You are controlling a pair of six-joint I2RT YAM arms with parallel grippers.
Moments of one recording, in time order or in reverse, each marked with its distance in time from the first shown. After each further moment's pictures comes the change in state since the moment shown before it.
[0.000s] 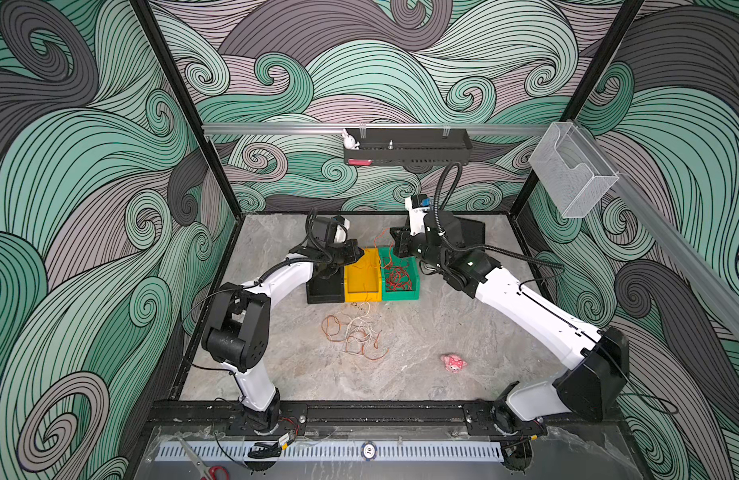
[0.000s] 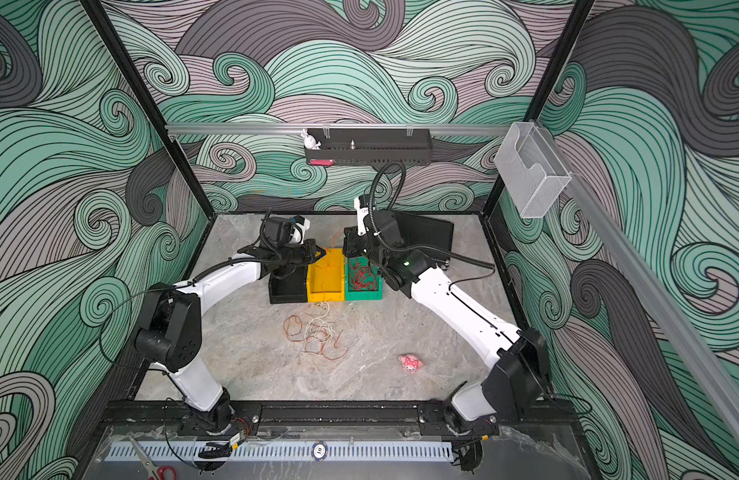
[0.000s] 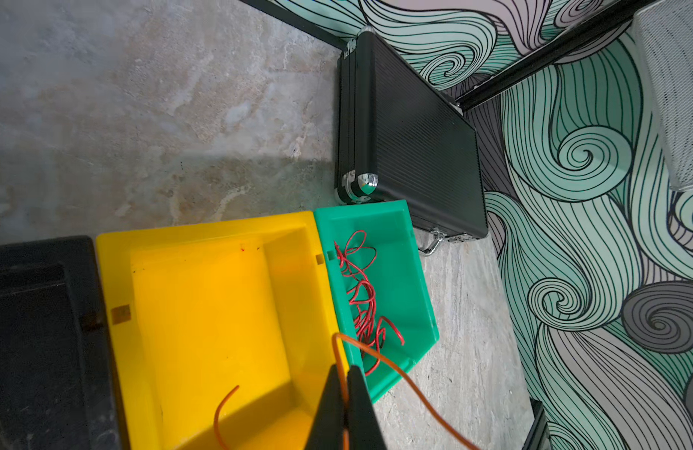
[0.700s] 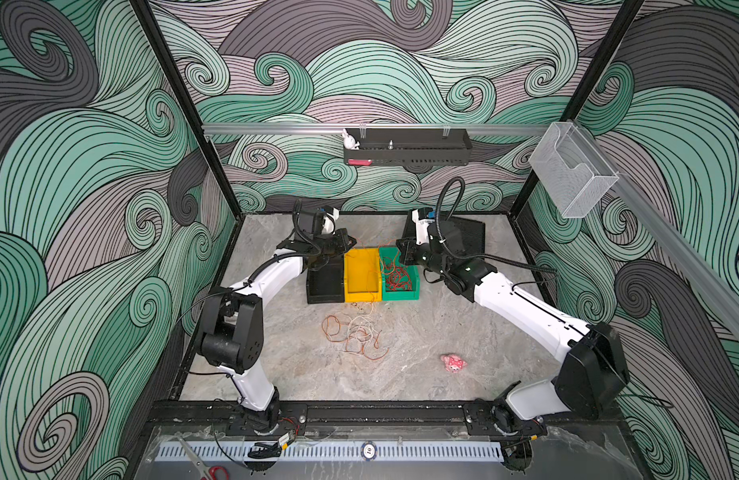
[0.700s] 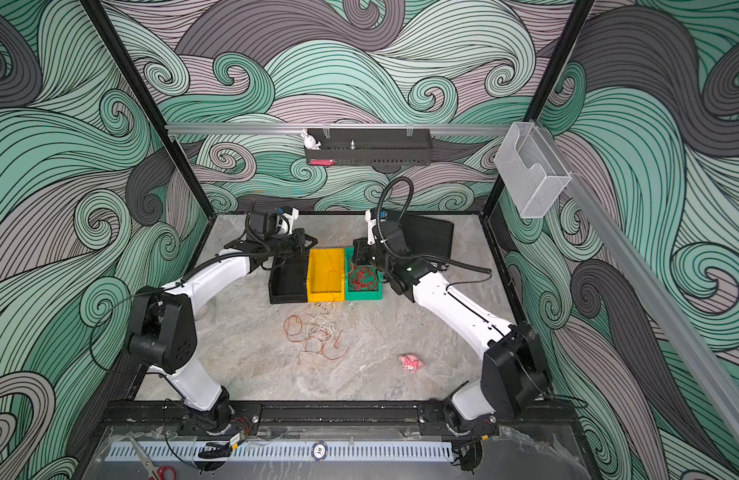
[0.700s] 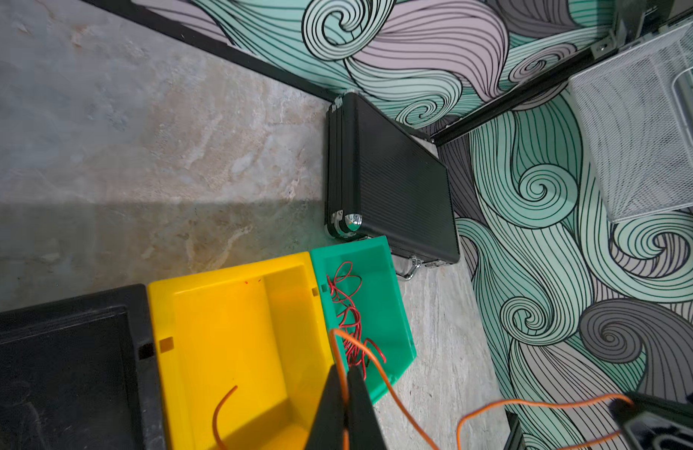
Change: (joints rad) left arm 0.061 -0.003 0.035 0.002 0.079 -0.014; right arm -0.060 0.004 -0.184 0.101 -0.088 0.098
